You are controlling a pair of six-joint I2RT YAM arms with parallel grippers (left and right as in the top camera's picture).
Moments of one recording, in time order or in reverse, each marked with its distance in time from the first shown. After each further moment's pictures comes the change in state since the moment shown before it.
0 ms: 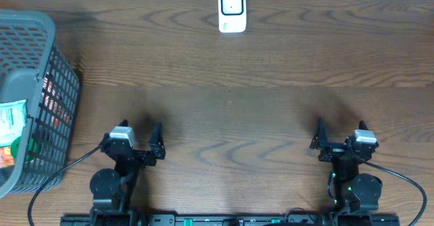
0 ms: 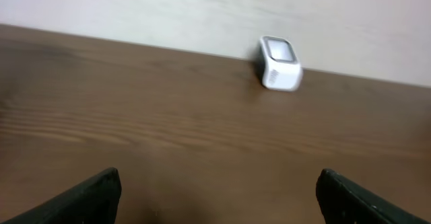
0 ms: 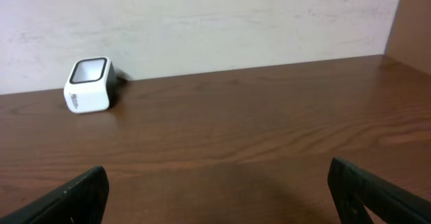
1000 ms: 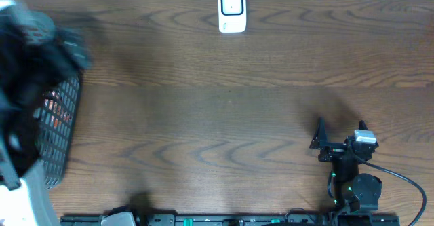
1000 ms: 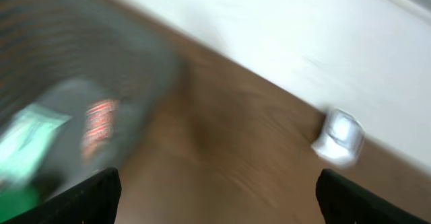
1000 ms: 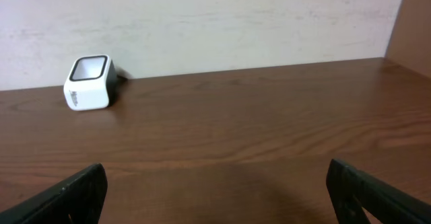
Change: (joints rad) left arm 0.317 1.220 1.896 -1.132 -0.157 -0.163; right arm 0.000 0.000 -0.001 0.002 -0.001 0.000
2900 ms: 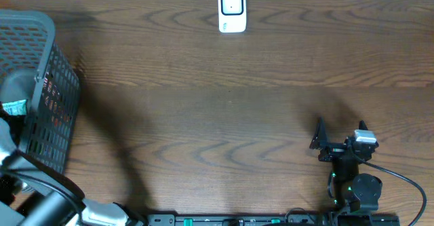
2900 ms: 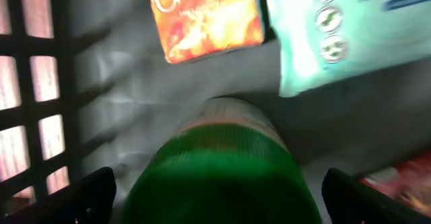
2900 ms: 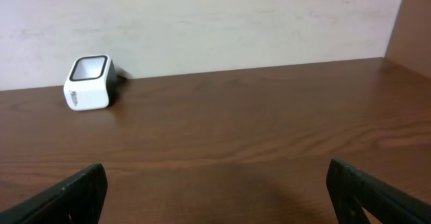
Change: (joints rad) left arm 0.554 0.444 -0.692 0.340 -0.208 -0.338; right arm 0.000 0.000 0.000 0.000 0.000 0.000
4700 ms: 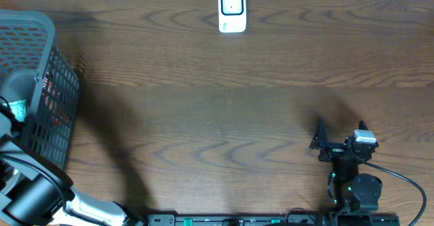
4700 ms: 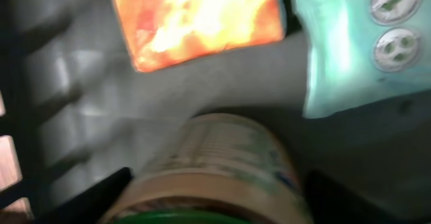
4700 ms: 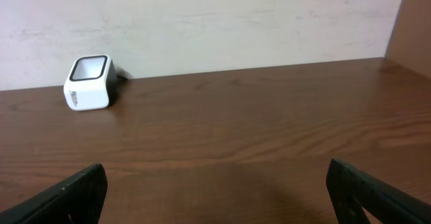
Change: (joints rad) left arm 0.000 0.130 0.008 0.019 -0.004 0.009; right arm 0.000 0.000 0.000 0.000 0.000 0.000
